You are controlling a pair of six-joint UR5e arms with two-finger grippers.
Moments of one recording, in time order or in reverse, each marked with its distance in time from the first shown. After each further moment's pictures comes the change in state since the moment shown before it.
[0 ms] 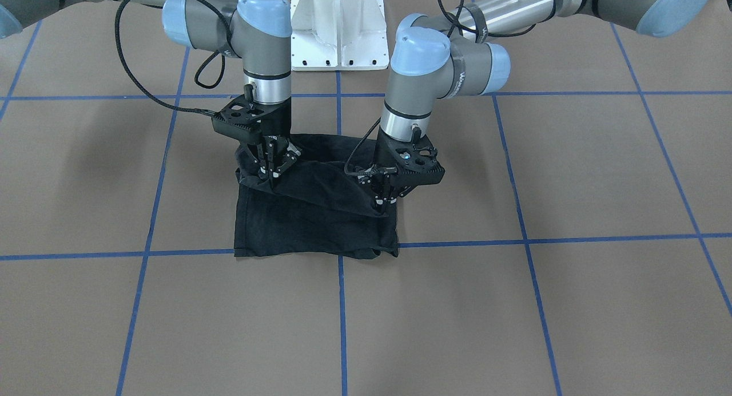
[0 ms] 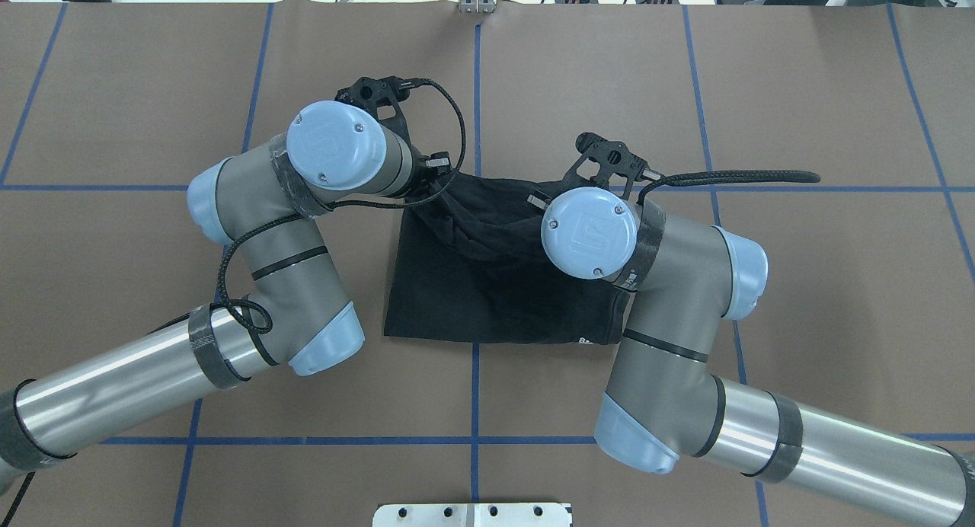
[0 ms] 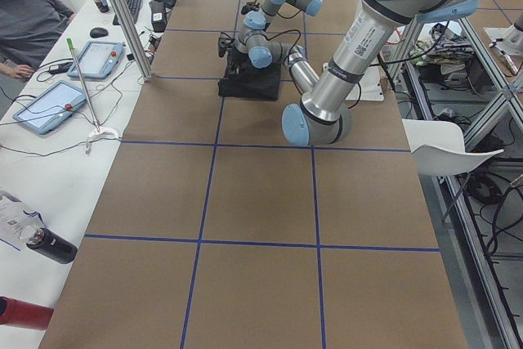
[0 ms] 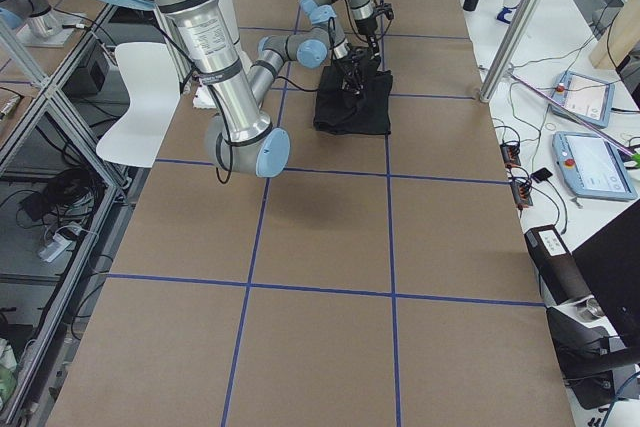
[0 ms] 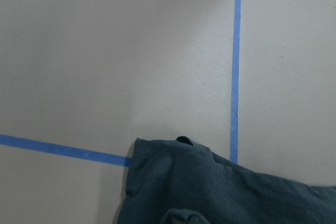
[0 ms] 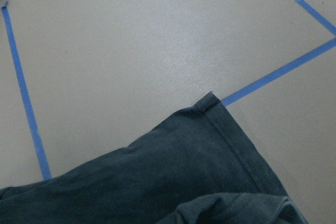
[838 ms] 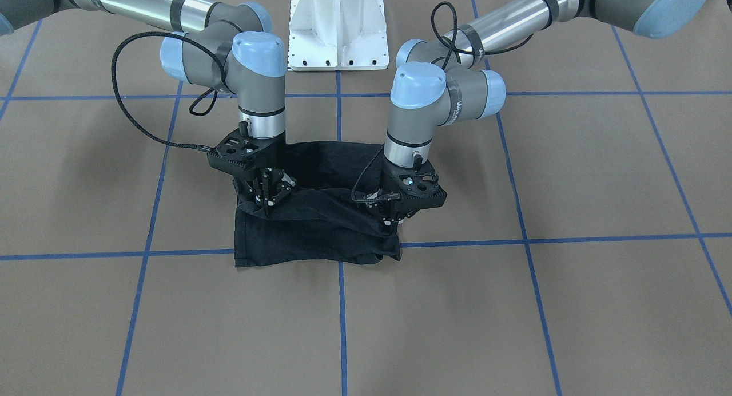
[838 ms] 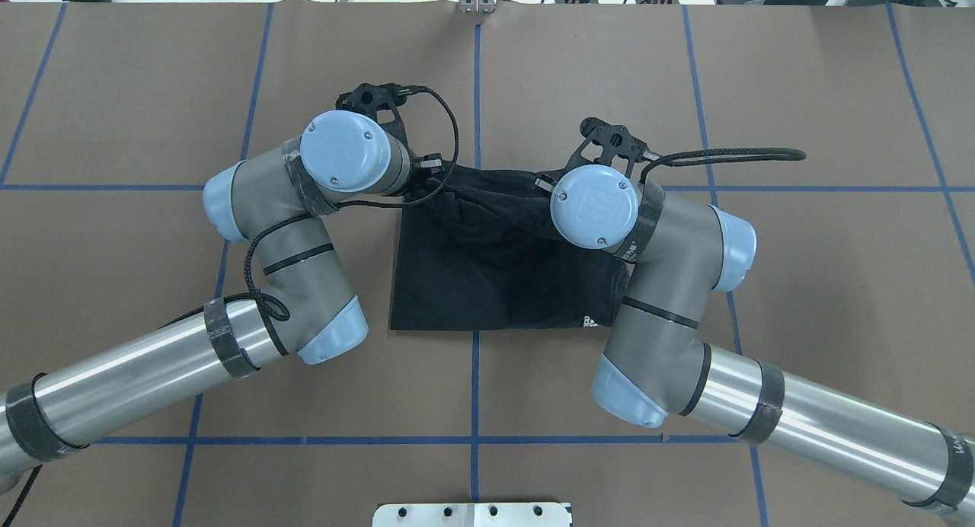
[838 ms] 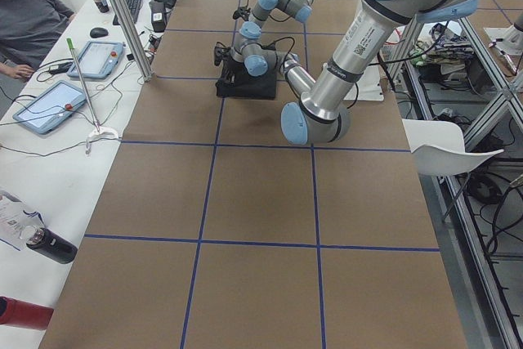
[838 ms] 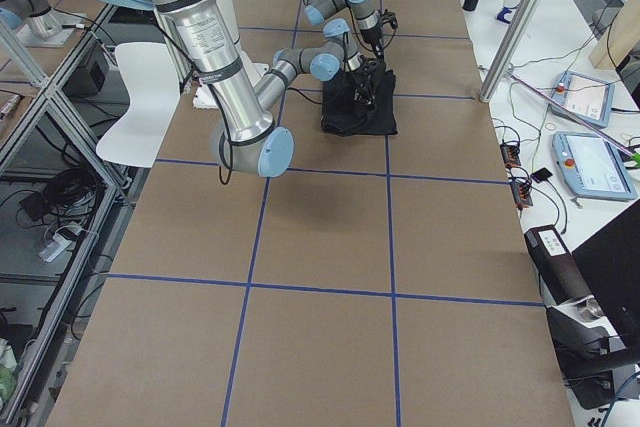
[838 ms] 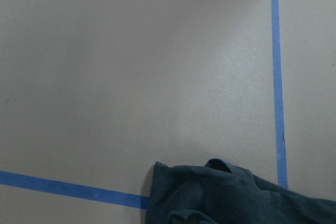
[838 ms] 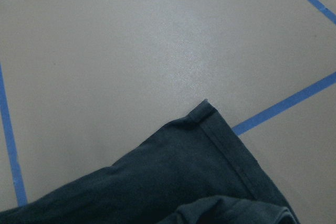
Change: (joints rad) left arm -0.002 -0.010 0.080 -0.040 0.024 0.019; right arm 0.046 0.006 -0.103 0.103 0.025 -0.052
